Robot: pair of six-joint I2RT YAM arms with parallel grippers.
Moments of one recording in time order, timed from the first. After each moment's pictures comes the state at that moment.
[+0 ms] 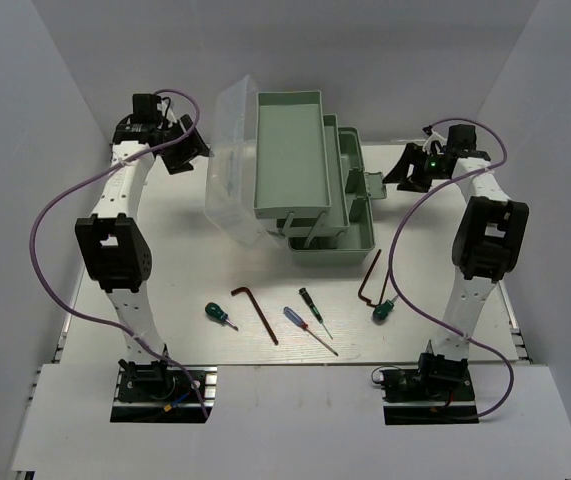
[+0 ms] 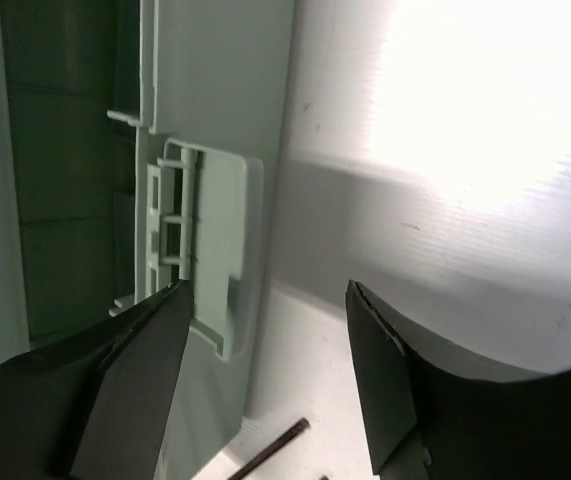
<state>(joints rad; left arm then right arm) -0.01 2.03 2.01 -0.78 0.34 -0.48 -0.12 2.13 1.76 -0.57 -0.73 0.14</state>
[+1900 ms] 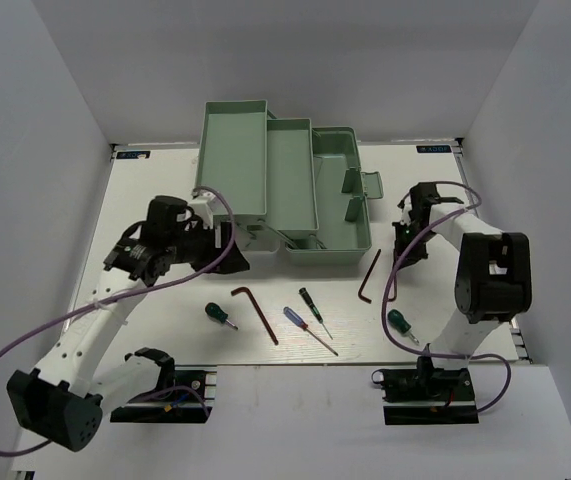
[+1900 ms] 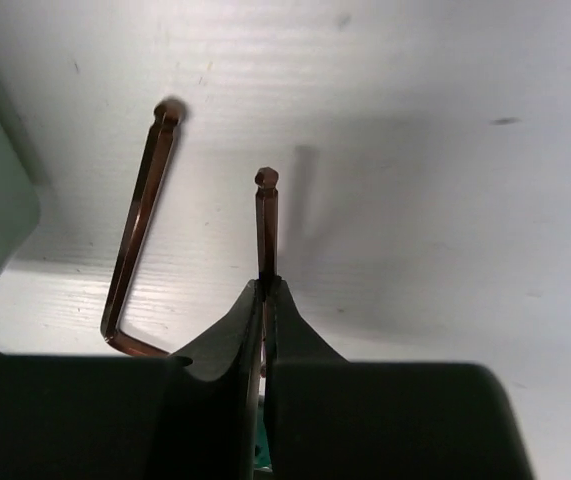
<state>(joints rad) -0.34 1.00 1.02 -0.75 0.49 -0.32 0.07 1.74 1.09 -0.76 -0.17 0.08</state>
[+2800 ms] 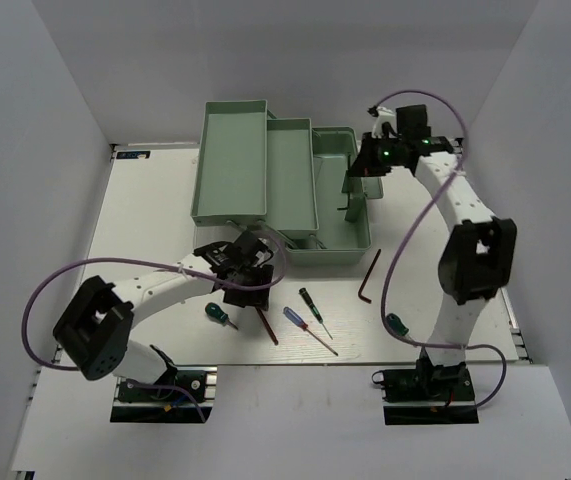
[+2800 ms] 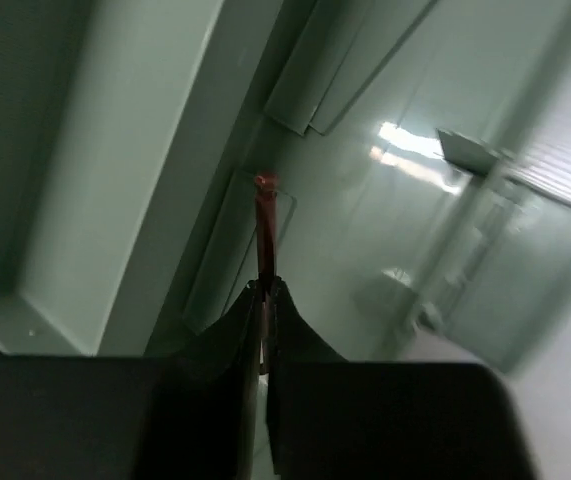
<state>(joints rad) -0.76 1.41 0.87 -0.63 0.05 -0.54 0.16 1.86 1.73 -0.63 -0.56 0.07</state>
